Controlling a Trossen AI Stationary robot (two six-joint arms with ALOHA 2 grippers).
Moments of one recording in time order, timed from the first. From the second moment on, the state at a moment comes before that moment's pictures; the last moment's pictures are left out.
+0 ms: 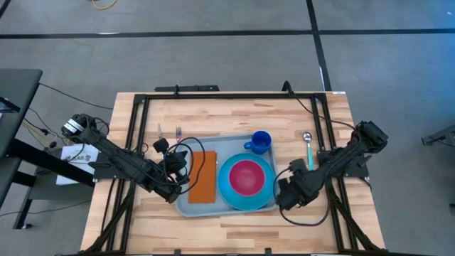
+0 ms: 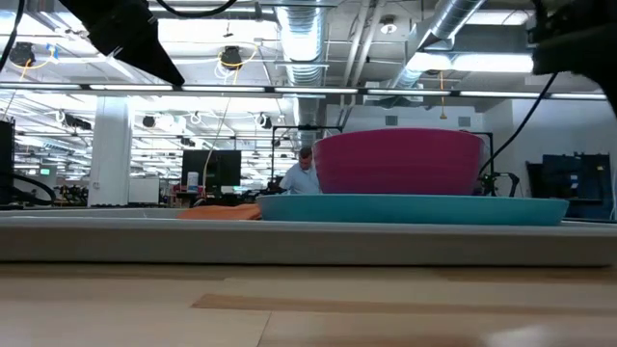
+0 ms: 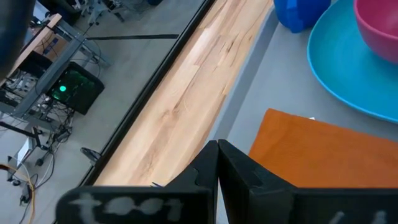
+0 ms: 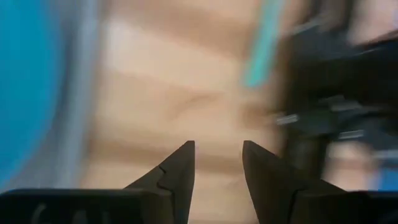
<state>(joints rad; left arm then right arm) -0.55 1.36 0.97 -1.00 -1.03 -0.81 0.62 1.63 1.18 -1.49 0.10 1.90</state>
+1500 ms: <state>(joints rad) -0.55 1.36 0.97 -0.97 -1.06 -0.81 -0.16 1.43 0.75 -1.27 0.34 1.34</state>
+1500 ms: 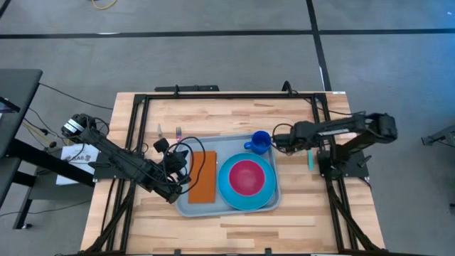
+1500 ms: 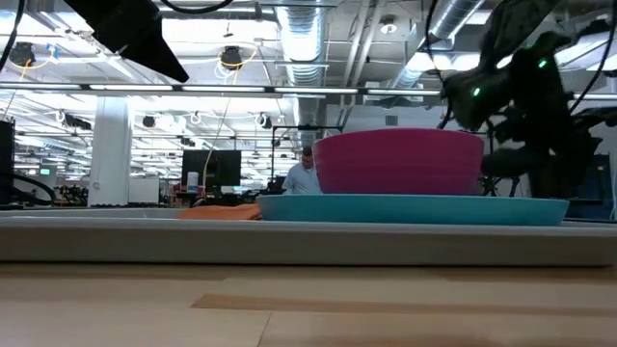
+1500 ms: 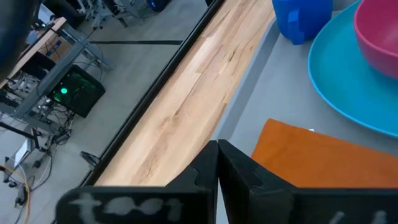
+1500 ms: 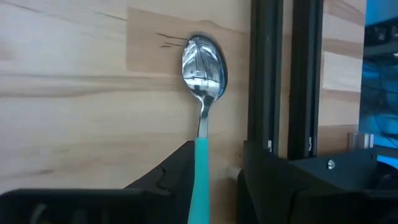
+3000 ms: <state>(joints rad) -0.55 1.36 0.97 -1.00 -0.97 -0.81 -0.61 1.31 0.48 -0.73 0.25 0.93</state>
